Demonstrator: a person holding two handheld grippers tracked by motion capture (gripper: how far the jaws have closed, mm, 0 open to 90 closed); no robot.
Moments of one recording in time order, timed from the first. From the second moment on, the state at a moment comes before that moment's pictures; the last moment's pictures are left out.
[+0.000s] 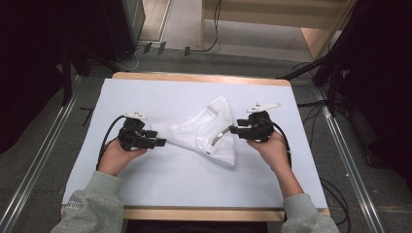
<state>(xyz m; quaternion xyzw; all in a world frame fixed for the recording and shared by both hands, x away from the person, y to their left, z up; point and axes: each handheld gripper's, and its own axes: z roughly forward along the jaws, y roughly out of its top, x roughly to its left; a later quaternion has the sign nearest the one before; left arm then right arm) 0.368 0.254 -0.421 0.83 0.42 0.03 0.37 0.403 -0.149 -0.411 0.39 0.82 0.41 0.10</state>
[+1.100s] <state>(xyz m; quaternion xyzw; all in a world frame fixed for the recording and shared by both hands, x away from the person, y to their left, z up) 0.343 0.287 -0.422 0.80 0.46 0.04 0.37 0.471 -0.114 -0.445 0.42 0.82 0.38 0.08</state>
